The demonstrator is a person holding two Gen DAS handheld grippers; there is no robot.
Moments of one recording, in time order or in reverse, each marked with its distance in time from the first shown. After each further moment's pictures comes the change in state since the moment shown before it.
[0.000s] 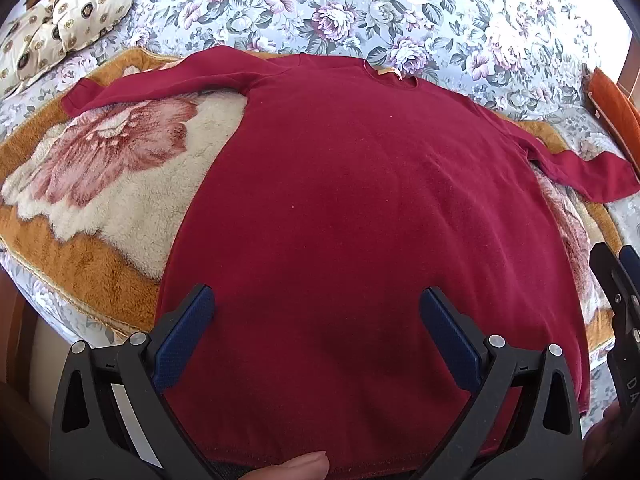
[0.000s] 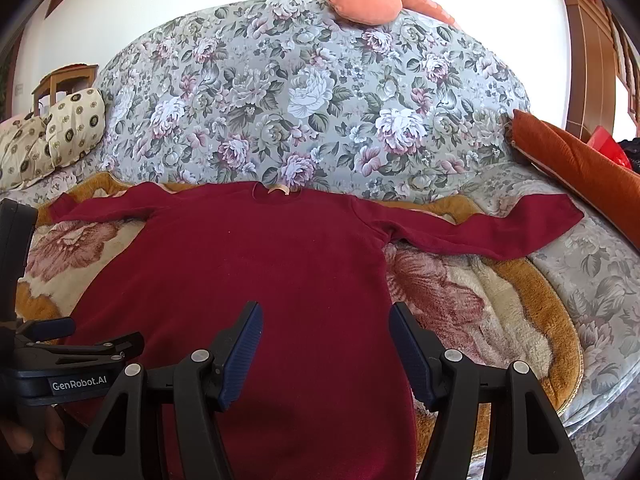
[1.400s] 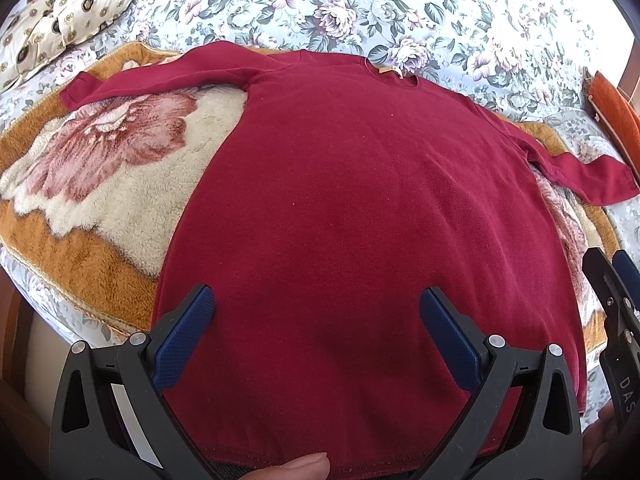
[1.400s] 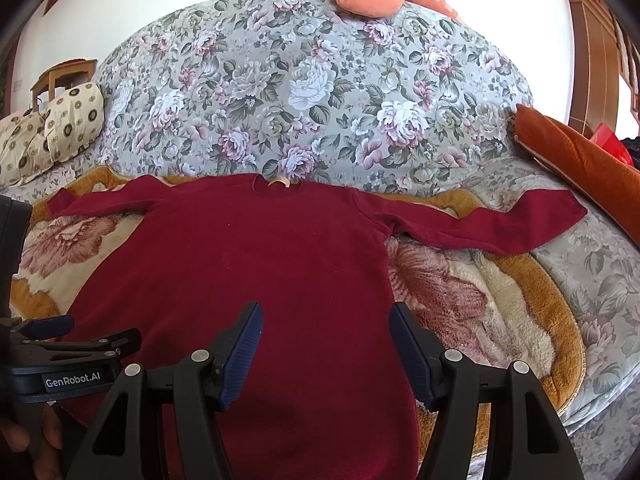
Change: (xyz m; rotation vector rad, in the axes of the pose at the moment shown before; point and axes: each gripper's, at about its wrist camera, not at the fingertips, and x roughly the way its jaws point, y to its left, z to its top) left arm 0.000 -0.001 -0.003 -0.016 0.006 -0.010; right arm 0.007 0.000 0.000 -0.009 0.026 0.002
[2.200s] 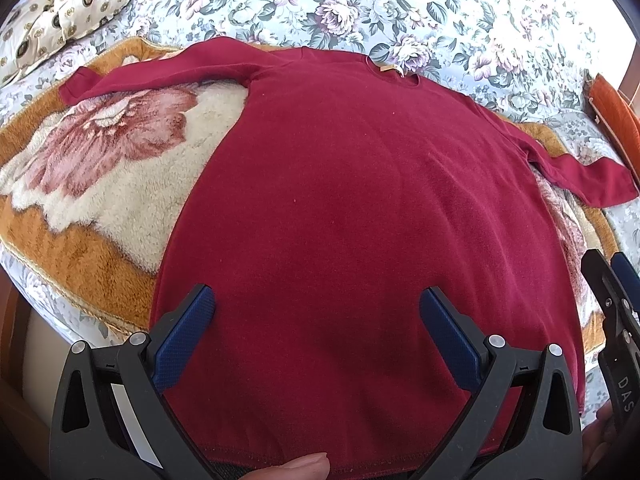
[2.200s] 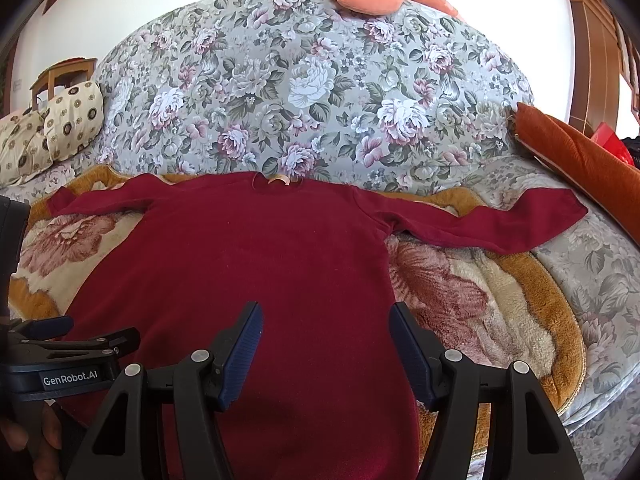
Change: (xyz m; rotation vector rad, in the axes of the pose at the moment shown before) left arm 0.001 0.001 -0.001 -0.013 0.011 -0.011; right arm 0.003 -0.001 -0.002 -0.001 0.006 0.001
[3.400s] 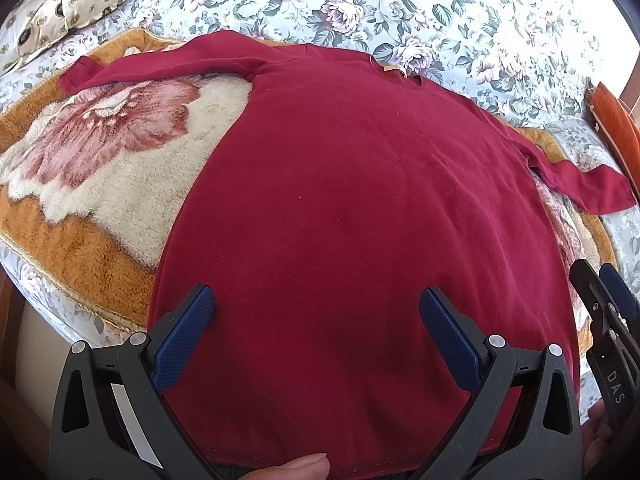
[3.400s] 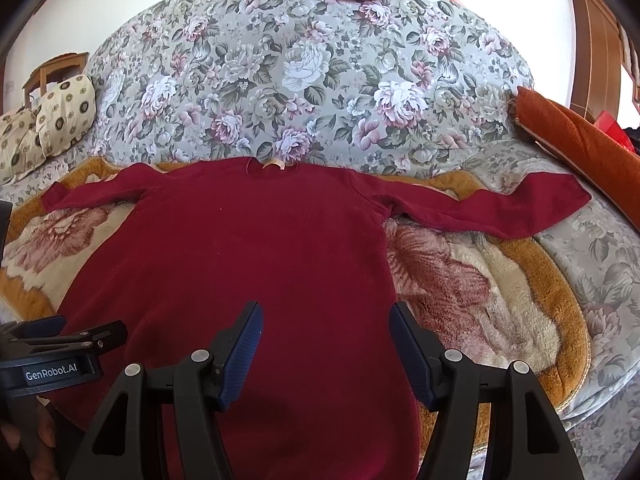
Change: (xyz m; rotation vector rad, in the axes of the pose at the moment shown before) left arm 0.002 0.008 0.005 -0.032 0.010 -0.023; right arm 0.010 -0.002 0.002 0.020 0.066 -0.002
